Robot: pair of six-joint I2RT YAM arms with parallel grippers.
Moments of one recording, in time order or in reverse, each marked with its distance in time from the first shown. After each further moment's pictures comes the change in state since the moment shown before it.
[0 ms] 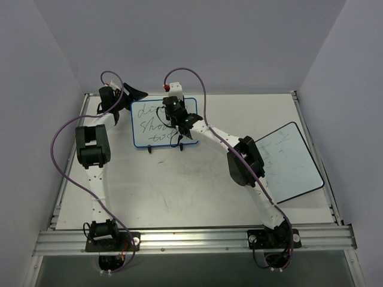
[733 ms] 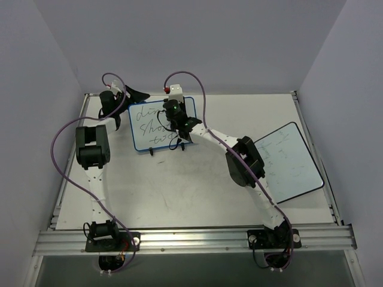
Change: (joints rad) left arm -0.008 -0.046 -0.156 0.246 0.069 -0.080; right arm 0.002 -0.009 -0.082 0.137 0.069 -0.040
